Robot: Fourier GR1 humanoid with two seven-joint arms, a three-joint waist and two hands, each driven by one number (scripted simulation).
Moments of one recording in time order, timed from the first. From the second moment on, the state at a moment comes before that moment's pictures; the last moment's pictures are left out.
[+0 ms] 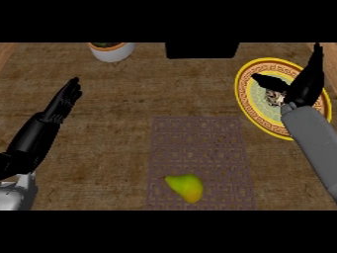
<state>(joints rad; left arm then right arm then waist) -0.14 0.32 -0.06 -1.67 0.04 -0.13 -0.02 -0.73 -0.39 0.25 -0.74 0.14 -1.02 0.28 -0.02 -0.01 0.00</state>
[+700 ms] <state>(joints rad) -0.13 0.33 -0.02 -1.67 0.05 -0.17 -0.02 -0.12 -0.51 0.05 -1.50 -0.10 -0.86 0.07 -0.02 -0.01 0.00</state>
